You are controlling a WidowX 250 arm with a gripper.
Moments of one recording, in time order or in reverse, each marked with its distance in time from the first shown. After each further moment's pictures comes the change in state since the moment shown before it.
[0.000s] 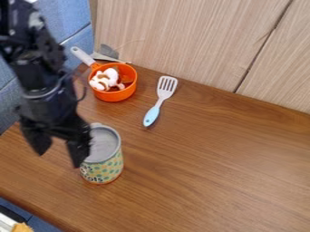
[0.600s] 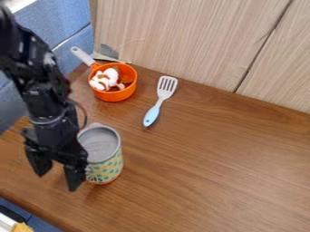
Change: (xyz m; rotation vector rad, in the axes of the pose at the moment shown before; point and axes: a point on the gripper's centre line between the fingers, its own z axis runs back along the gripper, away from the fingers) arm -0.004 0.006 -0.050 0.002 0.124 -0.114
